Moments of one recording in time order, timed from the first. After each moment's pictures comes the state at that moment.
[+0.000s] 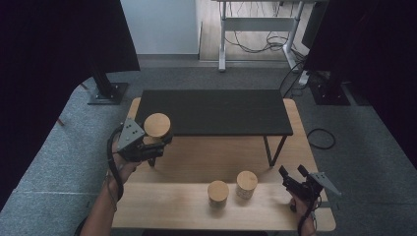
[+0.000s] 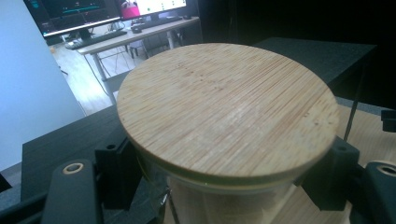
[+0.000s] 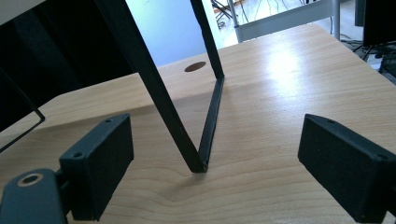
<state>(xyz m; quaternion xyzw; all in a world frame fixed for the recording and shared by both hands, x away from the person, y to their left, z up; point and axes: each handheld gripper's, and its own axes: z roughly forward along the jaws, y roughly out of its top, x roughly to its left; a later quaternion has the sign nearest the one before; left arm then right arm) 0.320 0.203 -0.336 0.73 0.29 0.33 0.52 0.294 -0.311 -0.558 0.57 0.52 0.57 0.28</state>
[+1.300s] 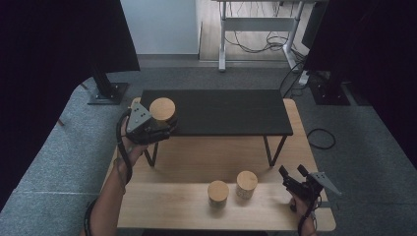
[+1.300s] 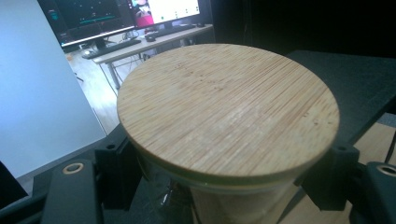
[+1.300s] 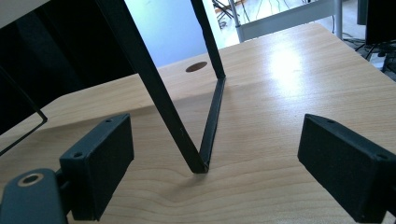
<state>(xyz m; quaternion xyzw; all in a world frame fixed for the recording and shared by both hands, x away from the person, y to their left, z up) 0.360 0.188 -0.326 0.72 0.29 0.35 0.52 0.294 -0.312 -0.558 0.57 0.52 0.57 0.28</state>
